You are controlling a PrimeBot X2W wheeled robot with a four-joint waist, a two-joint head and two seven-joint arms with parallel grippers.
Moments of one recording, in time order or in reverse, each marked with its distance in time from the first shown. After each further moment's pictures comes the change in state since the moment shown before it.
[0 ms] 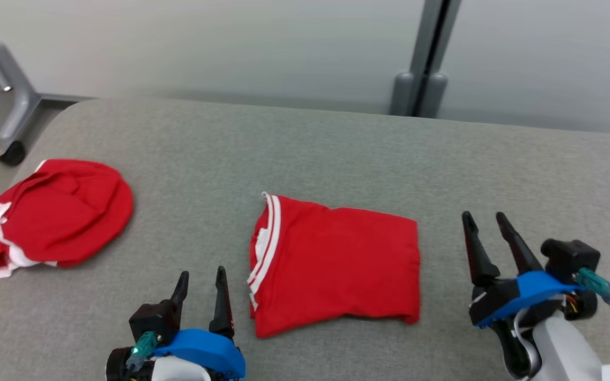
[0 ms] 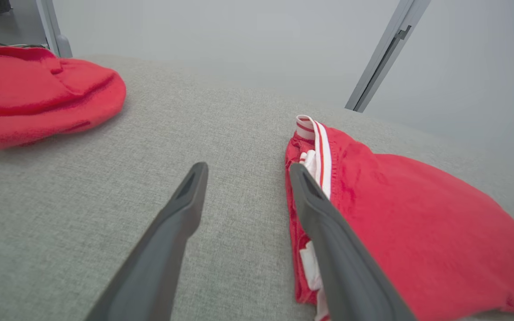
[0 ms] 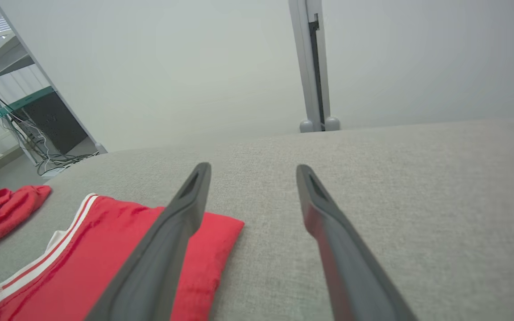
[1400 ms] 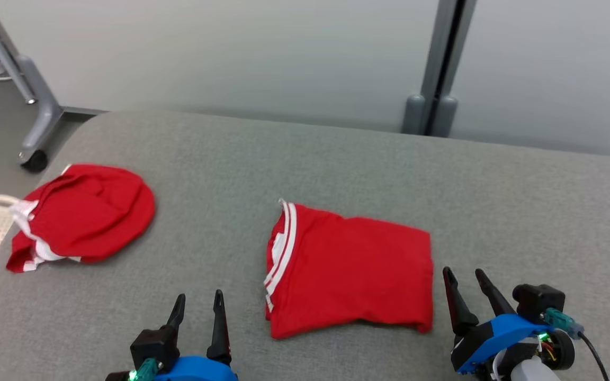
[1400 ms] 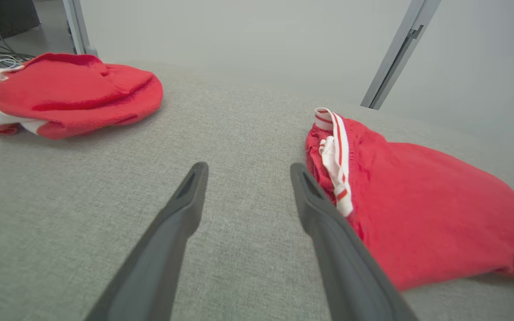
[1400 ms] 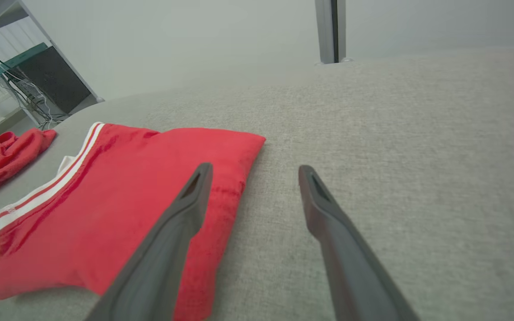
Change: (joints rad) left arm 0.093 0.000 0.027 -0.049 0.078 0.006 0.000; right arm 0.079 0.071 -0.024 0.134 -0.069 0.000 0.000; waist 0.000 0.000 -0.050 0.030
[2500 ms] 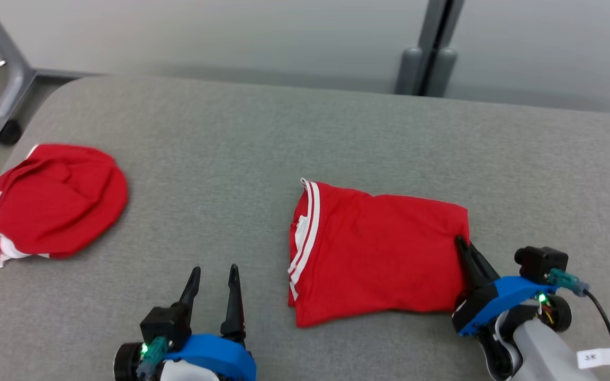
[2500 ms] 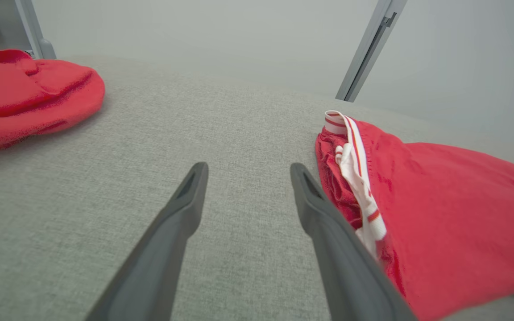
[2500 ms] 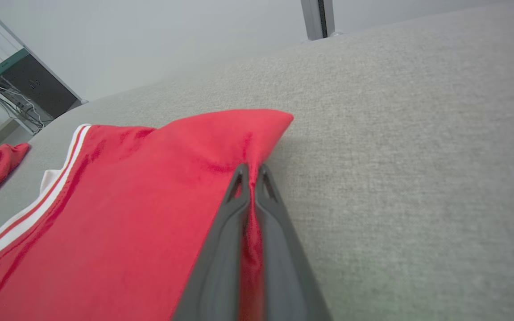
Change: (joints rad) left arm -0.053 0.000 -0.053 -0.052 -0.028 -0.005 0.000; right arm -0.167 -0.063 0.115 0.126 0.189 0.000 -0.002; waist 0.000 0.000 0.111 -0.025
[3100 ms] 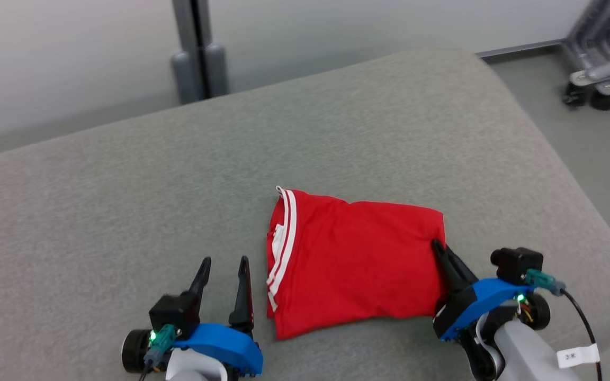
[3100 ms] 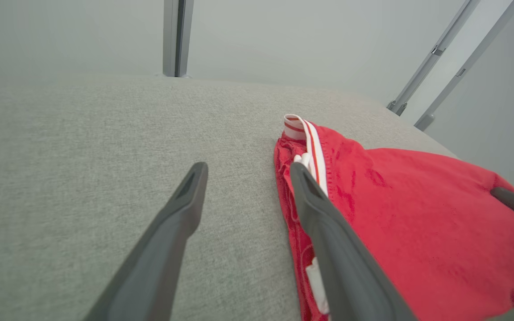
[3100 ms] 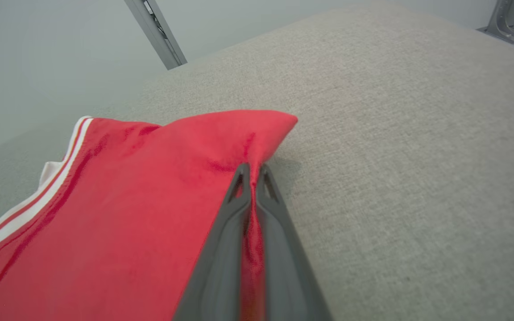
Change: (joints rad) left arm -0.044 0.000 -0.040 0.029 -0.019 -0.011 0.000; right arm -0.005 0.018 0.080 -0.007 0.002 0.000 0.000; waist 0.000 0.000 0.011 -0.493
